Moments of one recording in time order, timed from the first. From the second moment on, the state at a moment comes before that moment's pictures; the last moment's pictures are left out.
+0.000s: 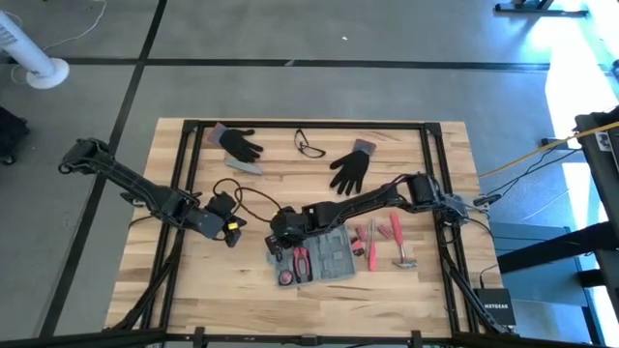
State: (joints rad) left arm -0.45 0.94 0.48 -0.44 -0.46 -1.10; right arm 0.15 2.26 1.66 -0.34 -0.08 1.20
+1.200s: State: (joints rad) left arm -0.45 0.96 0.48 -0.43 -0.50 -1.08; right arm 0.13 2.17 1.64 -0.63 -0.05 0.97
